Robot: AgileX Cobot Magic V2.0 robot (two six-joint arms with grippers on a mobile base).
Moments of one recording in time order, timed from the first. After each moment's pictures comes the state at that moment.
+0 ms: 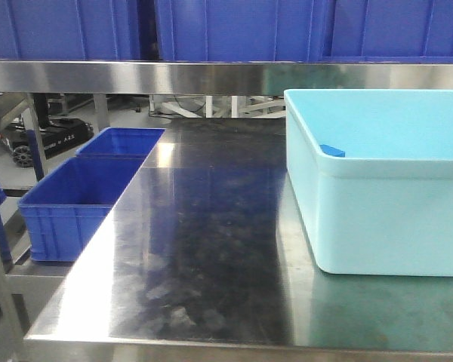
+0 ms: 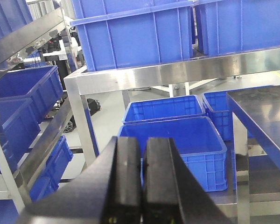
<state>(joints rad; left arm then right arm) -0.02 -0.01 0.01 -0.01 0.03 0.14 0.16 0.38 -0.37 -0.12 0.19 0.13</state>
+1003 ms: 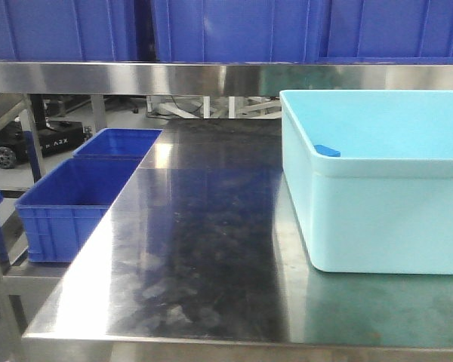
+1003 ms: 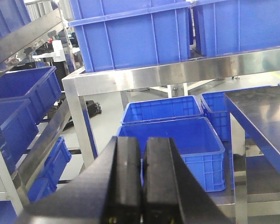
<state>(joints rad) -0.02 -0.01 0.01 -0.01 0.03 0.14 0.16 0.38 -0.37 -0.12 0.19 0.13</state>
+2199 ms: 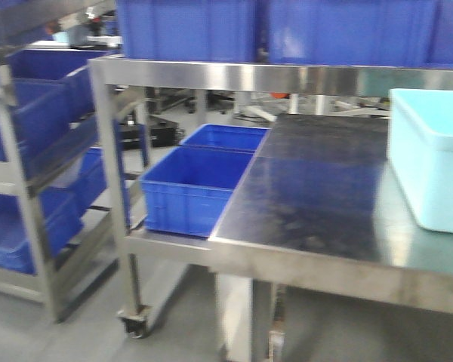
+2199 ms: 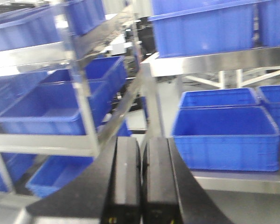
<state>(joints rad) -0.02 -0.01 0.01 -0.01 0.03 0.14 0.16 0.38 -0.37 -0.12 0.19 0.13</state>
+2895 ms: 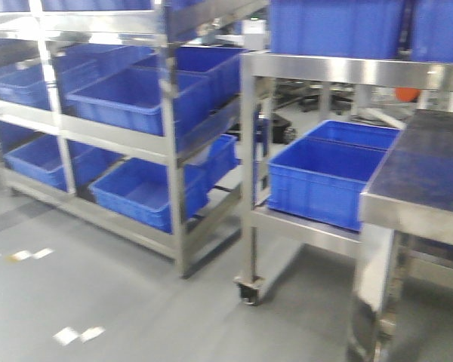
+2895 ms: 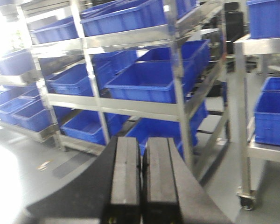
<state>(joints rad) -0.02 -0.01 0.01 -0.01 0.03 0.14 0.16 0.38 -0.37 -0.12 0.19 0.13</state>
